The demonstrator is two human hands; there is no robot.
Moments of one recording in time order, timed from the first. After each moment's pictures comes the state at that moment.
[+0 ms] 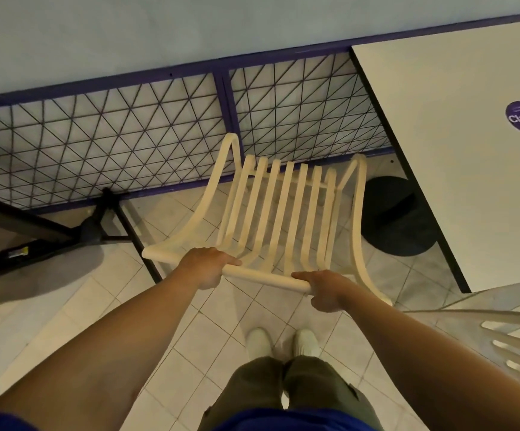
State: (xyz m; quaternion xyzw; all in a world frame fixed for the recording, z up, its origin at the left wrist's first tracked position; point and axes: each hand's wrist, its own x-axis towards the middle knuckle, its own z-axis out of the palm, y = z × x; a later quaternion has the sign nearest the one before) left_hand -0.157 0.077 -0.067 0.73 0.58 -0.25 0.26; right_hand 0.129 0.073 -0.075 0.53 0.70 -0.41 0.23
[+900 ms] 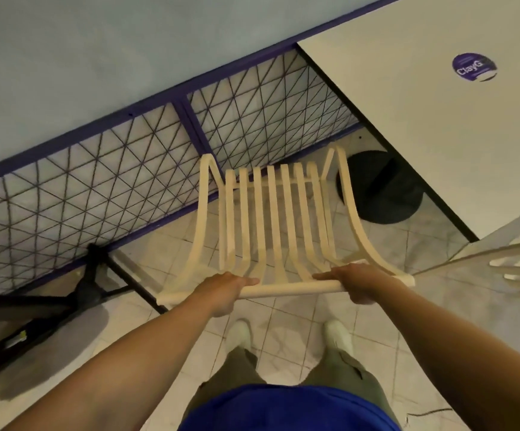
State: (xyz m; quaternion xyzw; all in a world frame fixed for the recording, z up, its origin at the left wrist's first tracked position) left_hand -0.184 0.094 -0.071 0.77 0.48 -0.30 0.30; right_hand 0.123 0.056 -0.059 0.61 0.68 -0.35 0.22
